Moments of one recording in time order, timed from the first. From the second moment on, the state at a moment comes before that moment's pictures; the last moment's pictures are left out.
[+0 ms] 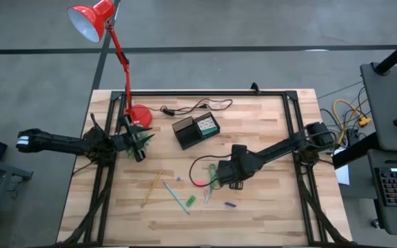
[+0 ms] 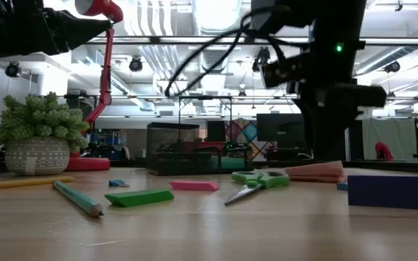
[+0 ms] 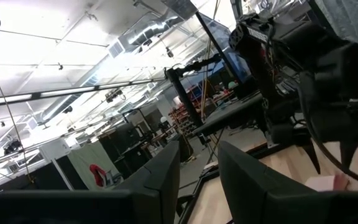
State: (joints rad) left arm -0.03 0.48 0.06 0.70 -0.24 0.64; right arm 0.30 1.87 1.26 -0.98 0.33 0.40
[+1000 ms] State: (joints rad) left arm -0.03 0.48 0.06 0.70 -0.24 0.64; right arm 0.24 1.87 1.11 -0.86 0.26 0.35
